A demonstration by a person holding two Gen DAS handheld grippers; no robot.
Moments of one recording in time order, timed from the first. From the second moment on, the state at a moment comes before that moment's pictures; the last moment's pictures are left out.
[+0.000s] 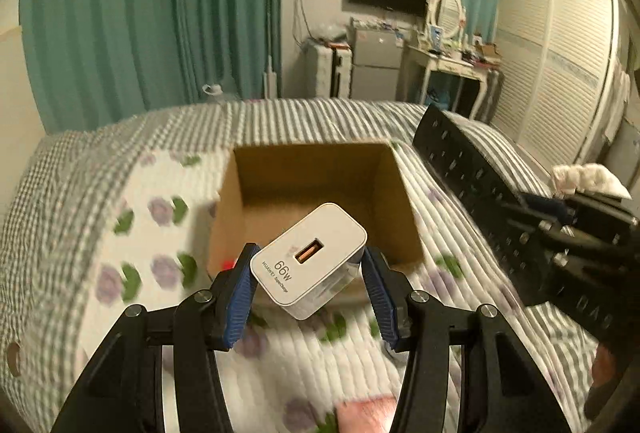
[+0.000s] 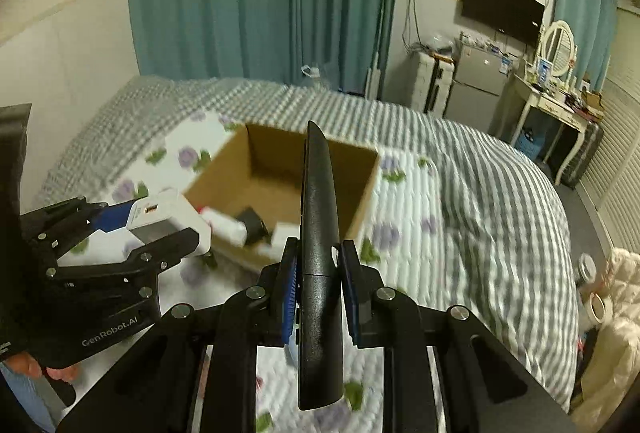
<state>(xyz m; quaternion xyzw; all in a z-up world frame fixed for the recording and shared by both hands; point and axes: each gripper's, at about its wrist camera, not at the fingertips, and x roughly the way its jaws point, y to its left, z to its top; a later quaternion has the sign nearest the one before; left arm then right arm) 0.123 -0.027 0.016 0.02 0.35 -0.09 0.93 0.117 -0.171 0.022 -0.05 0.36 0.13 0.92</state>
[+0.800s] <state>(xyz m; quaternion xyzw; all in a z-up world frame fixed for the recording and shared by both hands) 0.262 -0.033 -0.052 0.08 0.39 -0.06 0.92 0.276 -0.157 -0.085 -0.03 0.41 0.17 0.89</state>
